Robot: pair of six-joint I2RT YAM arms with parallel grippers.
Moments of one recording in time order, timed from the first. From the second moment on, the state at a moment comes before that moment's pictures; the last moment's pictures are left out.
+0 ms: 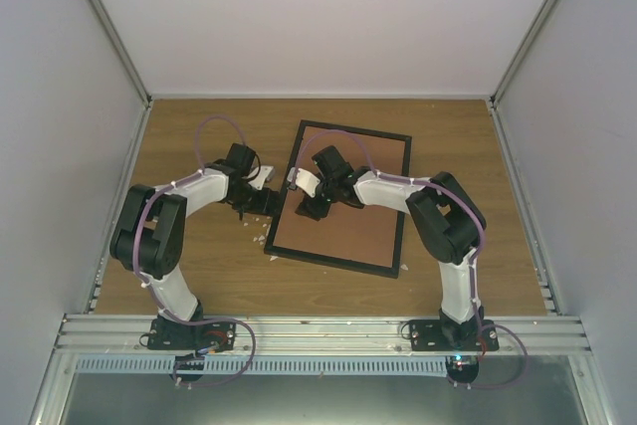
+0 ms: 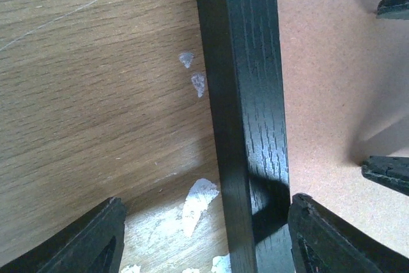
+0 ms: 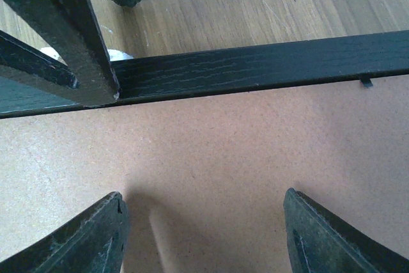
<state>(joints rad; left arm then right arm) -0.28 1.74 1.01 -0.53 0.35 -0.07 0.69 2.01 1.28 -0.23 -0.32 -0.47</state>
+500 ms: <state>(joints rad) -0.31 1.75 1.01 -0.53 0.35 -0.05 0.68 2.02 1.28 -0.23 -0.34 -0.46</state>
